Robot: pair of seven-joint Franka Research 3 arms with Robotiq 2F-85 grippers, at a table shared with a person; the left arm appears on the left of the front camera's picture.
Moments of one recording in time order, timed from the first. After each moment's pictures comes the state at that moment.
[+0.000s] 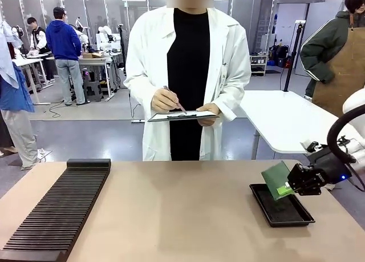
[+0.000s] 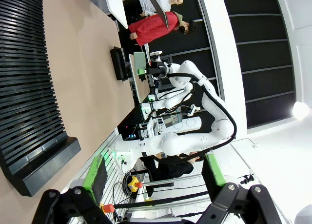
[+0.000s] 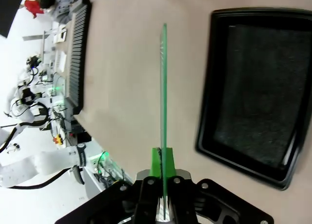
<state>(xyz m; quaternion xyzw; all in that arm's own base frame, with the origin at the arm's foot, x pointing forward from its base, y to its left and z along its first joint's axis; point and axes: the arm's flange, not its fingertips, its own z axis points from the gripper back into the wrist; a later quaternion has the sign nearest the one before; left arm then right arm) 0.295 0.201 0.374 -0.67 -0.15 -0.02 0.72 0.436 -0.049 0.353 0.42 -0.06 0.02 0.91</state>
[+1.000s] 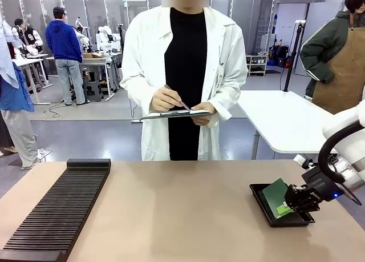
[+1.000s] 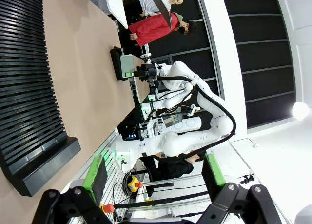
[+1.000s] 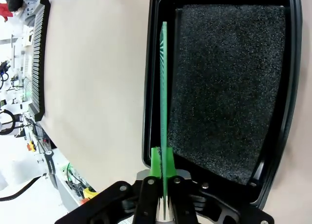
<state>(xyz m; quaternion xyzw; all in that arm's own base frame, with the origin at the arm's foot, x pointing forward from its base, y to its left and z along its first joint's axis) 0.295 0.201 0.374 -0.67 -0.15 -0.02 0.72 0.434 -0.042 0.302 0.35 -0.07 0.02 0.93</state>
